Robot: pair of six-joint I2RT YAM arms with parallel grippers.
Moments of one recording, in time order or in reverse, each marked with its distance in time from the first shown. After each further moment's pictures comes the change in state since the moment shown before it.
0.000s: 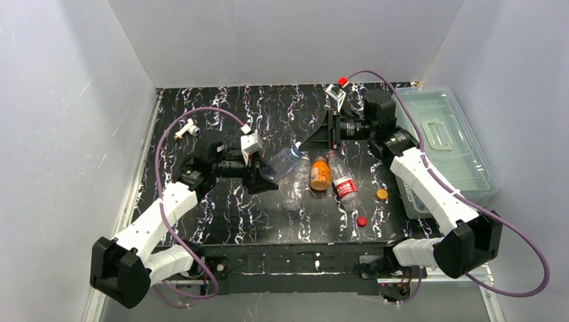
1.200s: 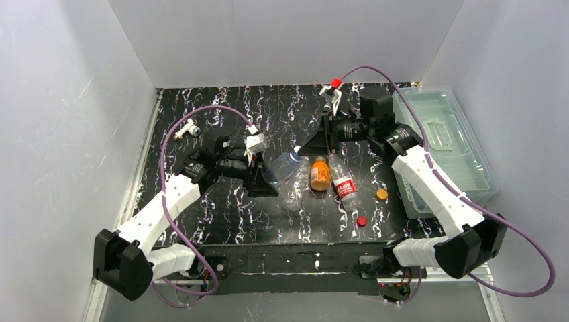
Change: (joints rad) left arm -0.011 0.059 0.085 -0.209 0.063 0.030; right arm 0.057 -0.002 0.122 -0.253 0.054 -0.268
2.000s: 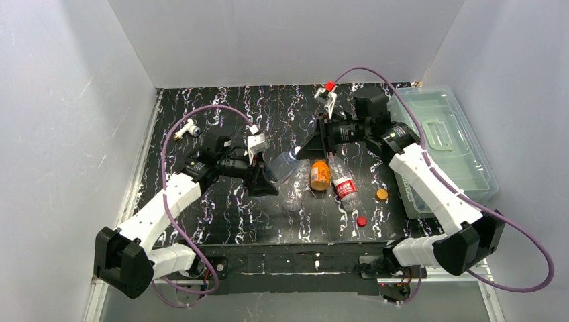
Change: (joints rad) left arm -0.002 0.016 0.009 -0.034 -0.023 0.029; right arm 0.022 0.020 0.032 -0.072 0.028 -0.076
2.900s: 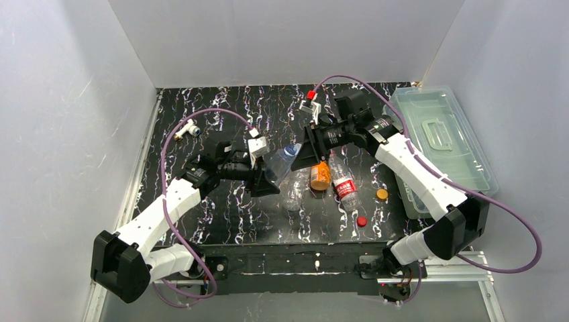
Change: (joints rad) left arm -0.038 -0.039 -0.057 0.094 -0.108 0.013; right arm 0.054 0.127 0.084 -0.216 -0.034 -0.035
